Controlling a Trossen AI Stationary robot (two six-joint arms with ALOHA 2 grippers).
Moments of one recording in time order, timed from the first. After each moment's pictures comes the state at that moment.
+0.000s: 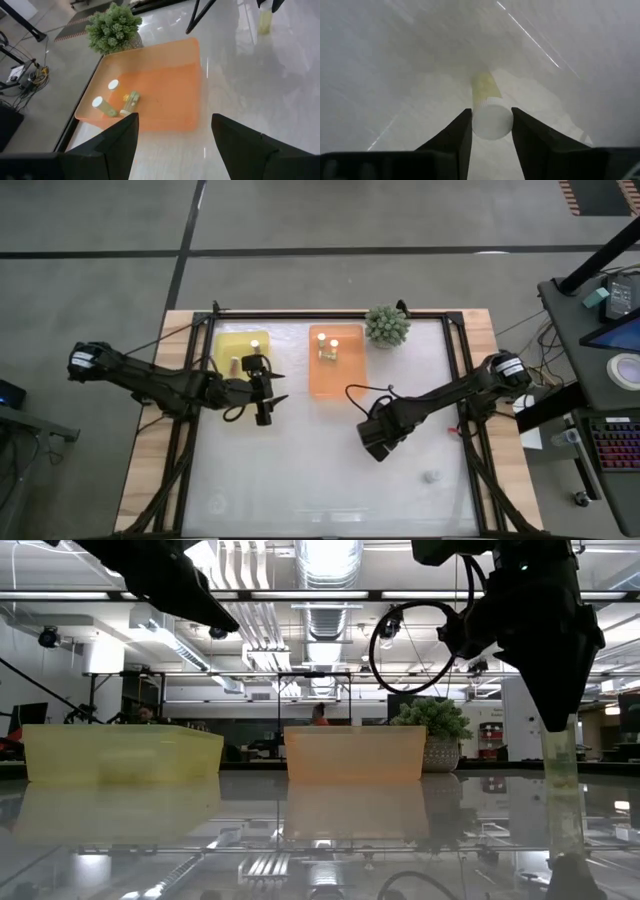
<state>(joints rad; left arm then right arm) -0.20 1.05 0.73 -0.24 -0.54 0.07 0.31 1.75 1.22 -1.11 -0.06 1.12</state>
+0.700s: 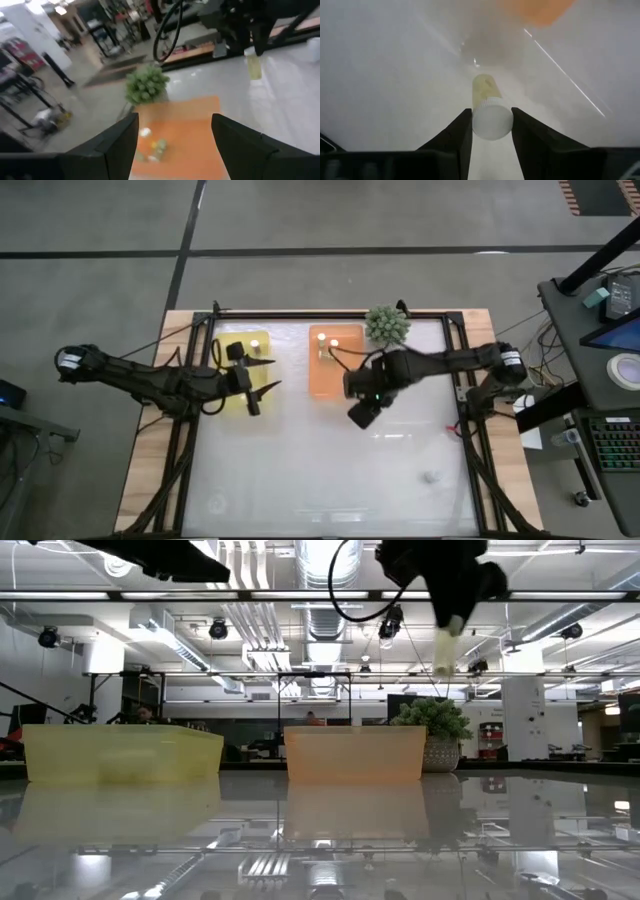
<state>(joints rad) -0.20 0.82 0.62 0.00 -0.58 0.25 0.09 1.74 1.65 -1.36 -0.06 0.88</state>
